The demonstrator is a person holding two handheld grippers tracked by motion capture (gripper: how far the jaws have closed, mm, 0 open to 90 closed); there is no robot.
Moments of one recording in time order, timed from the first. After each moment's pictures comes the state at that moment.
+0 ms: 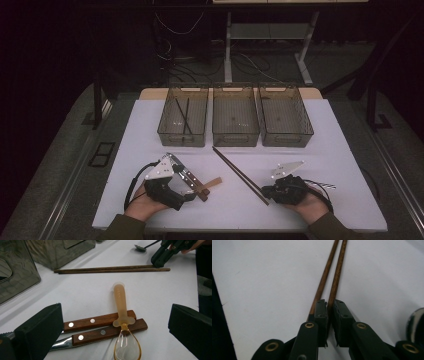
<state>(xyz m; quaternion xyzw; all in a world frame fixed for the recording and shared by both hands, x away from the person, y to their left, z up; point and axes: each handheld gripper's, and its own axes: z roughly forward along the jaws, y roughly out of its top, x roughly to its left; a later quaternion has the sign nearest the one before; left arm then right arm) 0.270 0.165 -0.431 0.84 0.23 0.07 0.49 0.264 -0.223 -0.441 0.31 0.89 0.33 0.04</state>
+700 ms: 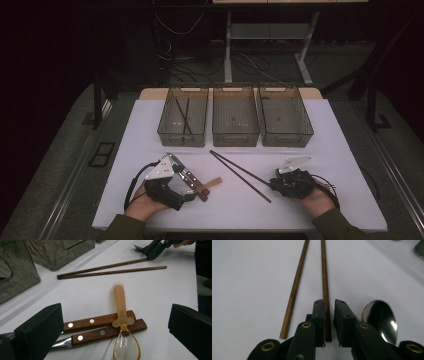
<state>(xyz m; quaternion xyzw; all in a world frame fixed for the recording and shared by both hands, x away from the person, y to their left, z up) 0.270 0.164 -0.431 0.84 0.23 0.07 0.49 0.276 -0.242 -0.437 0.32 0.89 0.32 0.08</state>
